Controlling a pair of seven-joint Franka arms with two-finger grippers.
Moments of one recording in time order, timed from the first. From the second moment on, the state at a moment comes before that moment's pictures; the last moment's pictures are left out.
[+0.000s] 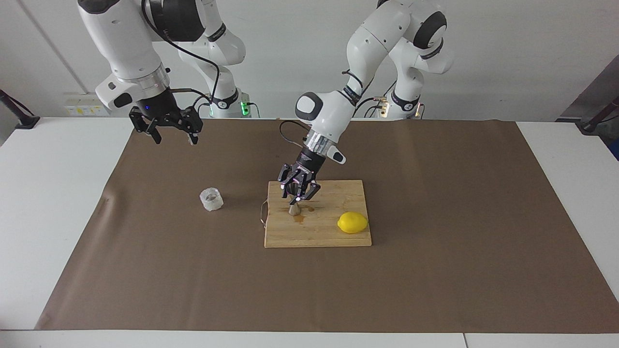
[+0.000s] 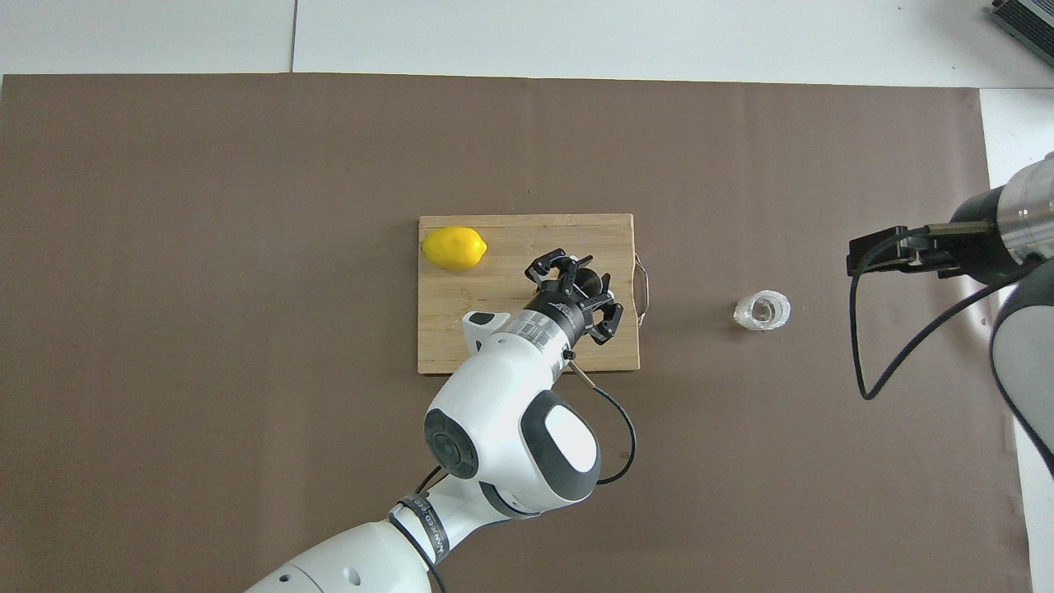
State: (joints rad) left arm -0.60 0.52 -0.39 -1.80 -1.27 3.43 -1.73; right arm 0.01 -0.02 0.04 -1.66 0.01 1.66 0.09
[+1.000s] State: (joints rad) left arm -0.60 0.46 -0.39 -1.77 -1.26 3.44 -1.74; right arm 0.01 -0.02 0.04 -1.66 0.01 1.66 0.09
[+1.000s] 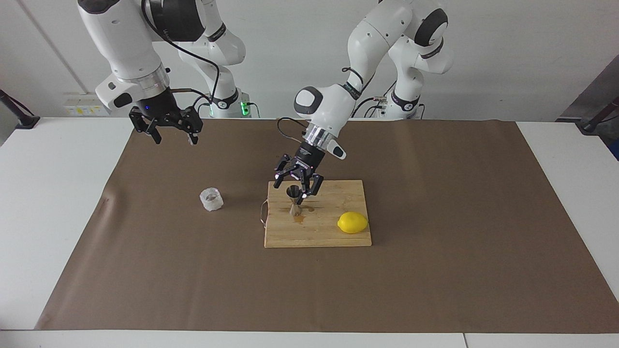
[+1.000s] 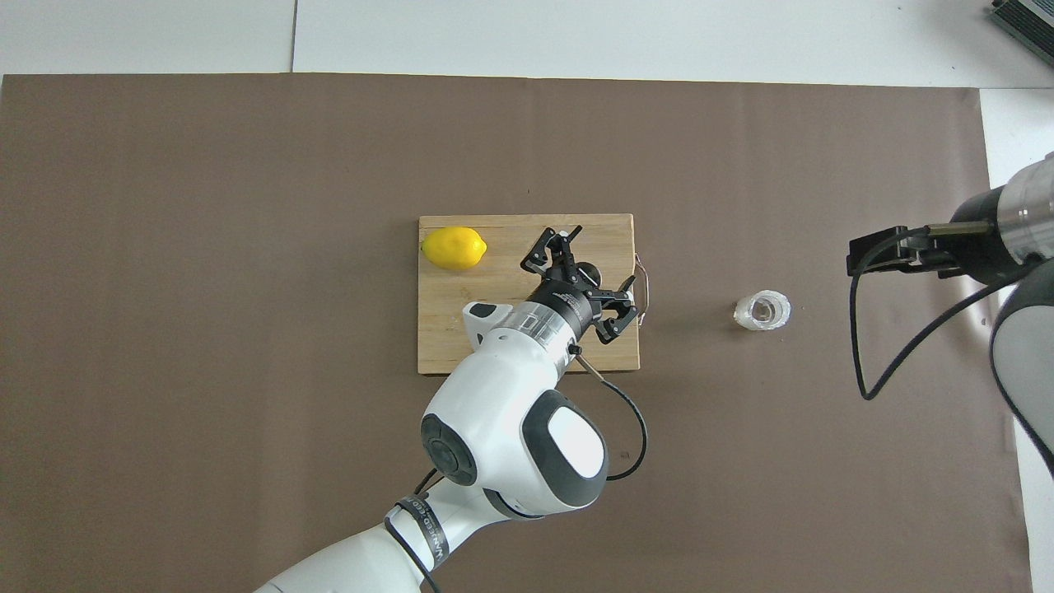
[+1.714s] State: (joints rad) left arm -0.37 0.33 -0.38 -1.77 -1.12 3.12 -1.74; right arm 0.01 -0.02 0.04 -1.66 0.01 1.66 0.09
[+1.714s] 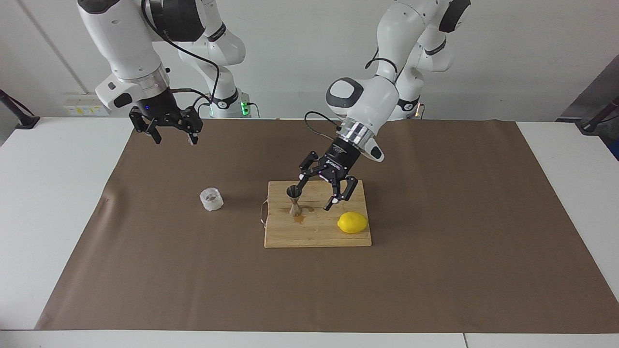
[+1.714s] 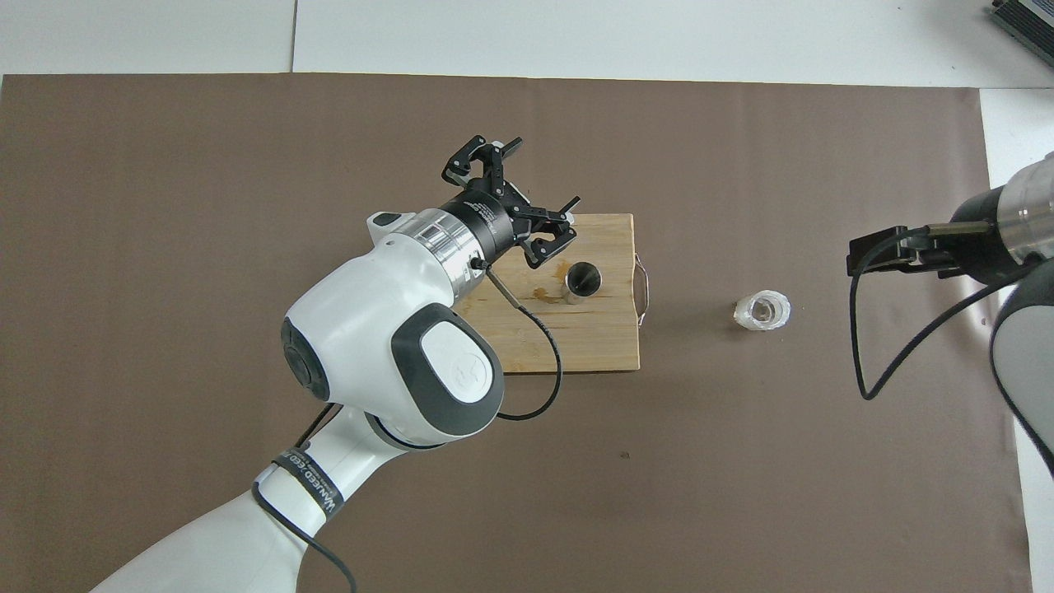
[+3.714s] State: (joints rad) left arm -0.05 0.20 -0.34 -1.55 0.12 1.84 -0.54; right arm 0.01 -0.02 0.04 -1.66 0.01 1.66 0.09
